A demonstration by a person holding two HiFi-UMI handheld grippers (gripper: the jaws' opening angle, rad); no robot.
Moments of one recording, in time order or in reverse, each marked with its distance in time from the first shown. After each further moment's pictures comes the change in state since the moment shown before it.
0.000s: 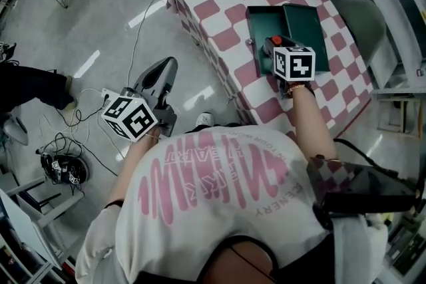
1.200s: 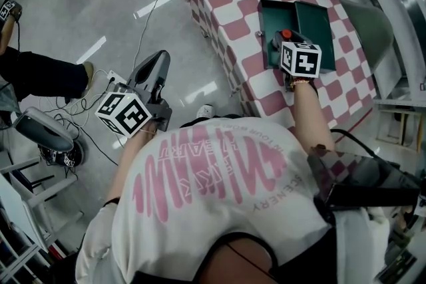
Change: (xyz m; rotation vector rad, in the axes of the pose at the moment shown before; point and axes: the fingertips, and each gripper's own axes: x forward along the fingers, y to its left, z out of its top) left arm -0.056 0.005 0.005 -0.001 -0.086 0.104; right arm -0.002 0.002 -0.001 -0.039 -0.053 -0.030
